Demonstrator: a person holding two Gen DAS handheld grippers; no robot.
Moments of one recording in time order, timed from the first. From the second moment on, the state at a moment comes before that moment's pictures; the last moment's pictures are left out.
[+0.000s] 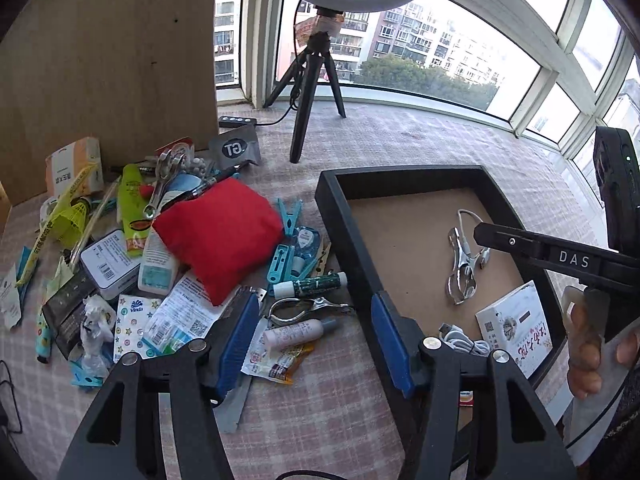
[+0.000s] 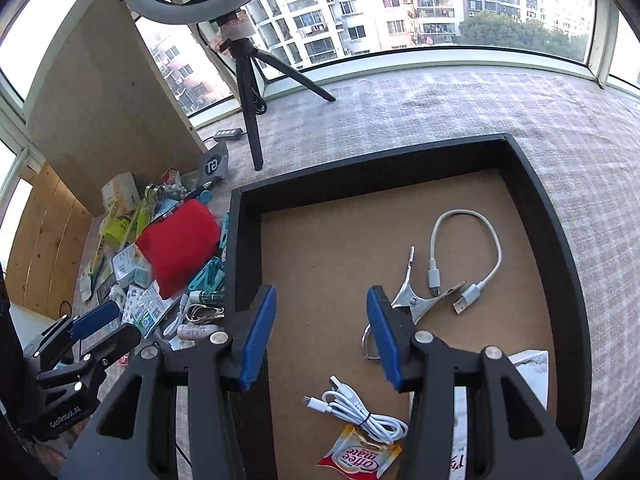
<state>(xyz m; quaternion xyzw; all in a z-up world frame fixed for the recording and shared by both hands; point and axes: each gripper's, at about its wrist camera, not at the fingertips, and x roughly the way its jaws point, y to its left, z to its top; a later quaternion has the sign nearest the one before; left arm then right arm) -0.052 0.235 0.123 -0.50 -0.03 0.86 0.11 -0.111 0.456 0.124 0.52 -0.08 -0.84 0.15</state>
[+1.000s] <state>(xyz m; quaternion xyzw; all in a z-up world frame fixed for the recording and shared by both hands) 0.003 0.086 0.050 -0.57 -0.09 0.81 0.02 -0.071 0.286 0.086 0.55 0.14 -0.75 0.34</state>
